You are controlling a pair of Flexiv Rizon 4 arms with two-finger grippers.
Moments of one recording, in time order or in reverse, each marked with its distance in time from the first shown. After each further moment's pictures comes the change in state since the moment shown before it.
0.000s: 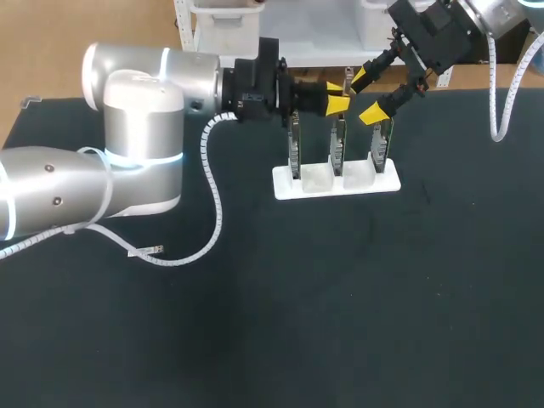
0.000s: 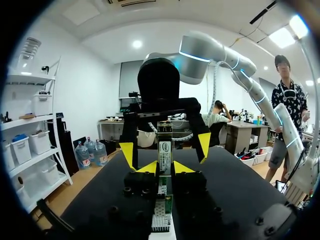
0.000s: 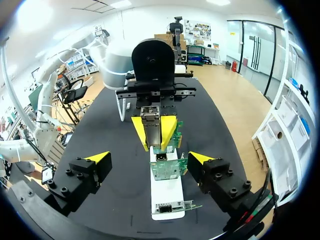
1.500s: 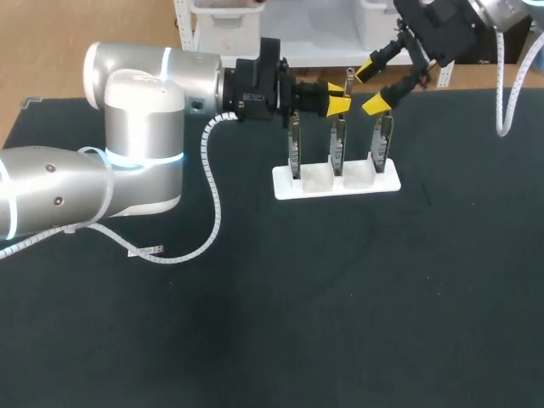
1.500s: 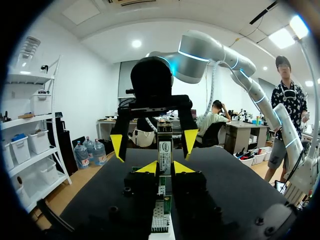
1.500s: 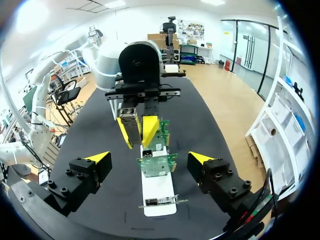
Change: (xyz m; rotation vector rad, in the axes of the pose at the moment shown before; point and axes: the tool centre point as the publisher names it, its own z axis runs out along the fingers) left arm 0.000 -0.002 0.002 0.009 0.000 -0.002; right arm 0.002 -0.019 -0.014 0.066 0.003 0.022
